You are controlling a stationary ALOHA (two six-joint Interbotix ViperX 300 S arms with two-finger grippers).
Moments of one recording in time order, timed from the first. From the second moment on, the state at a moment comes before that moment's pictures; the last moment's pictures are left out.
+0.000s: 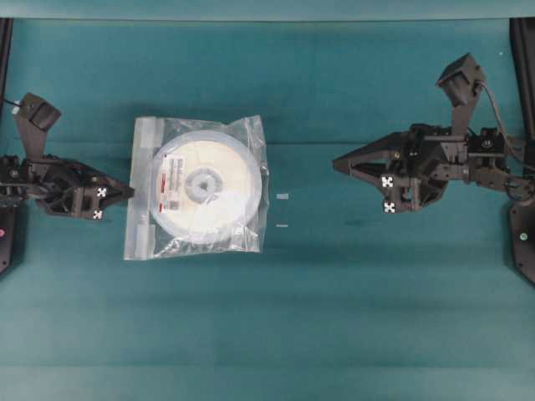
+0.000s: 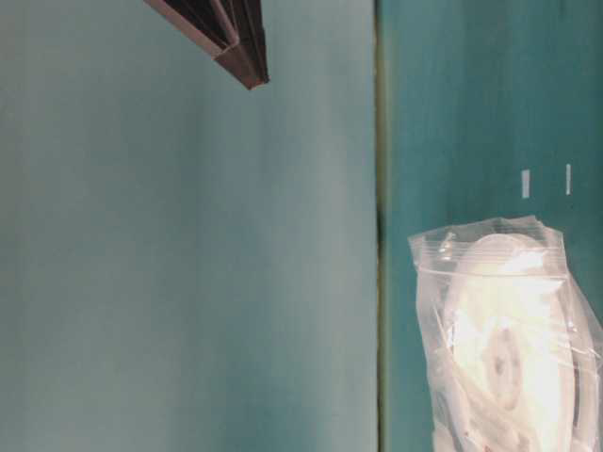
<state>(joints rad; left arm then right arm) 0.25 -0.31 1.35 0.02 -0.42 -0.91 -0.12 -0.42 1.00 0.37 -0.22 0.45</state>
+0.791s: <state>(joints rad) 0.30 -0.14 1.31 0.02 -0.53 -0.91 -0.12 -0.42 1.00 0.38 -0.21 0.45</state>
